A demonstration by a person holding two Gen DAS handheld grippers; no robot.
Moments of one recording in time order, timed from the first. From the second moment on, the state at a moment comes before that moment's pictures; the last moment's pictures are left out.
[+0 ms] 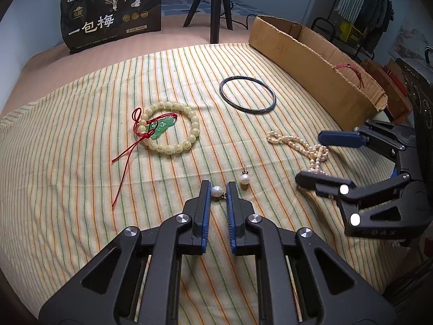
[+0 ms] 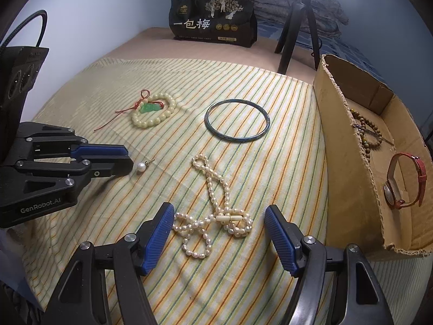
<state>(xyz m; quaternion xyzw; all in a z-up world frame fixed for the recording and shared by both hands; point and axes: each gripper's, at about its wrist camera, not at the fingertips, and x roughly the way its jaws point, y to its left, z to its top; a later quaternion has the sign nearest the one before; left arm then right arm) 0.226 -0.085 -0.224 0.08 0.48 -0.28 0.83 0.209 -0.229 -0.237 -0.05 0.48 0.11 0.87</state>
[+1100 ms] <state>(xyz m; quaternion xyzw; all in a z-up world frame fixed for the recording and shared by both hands) 0.194 -0.080 -0.166 0.04 0.46 -0.28 0.84 0.180 -0.250 -0.170 0.00 0.44 0.14 0.89</state>
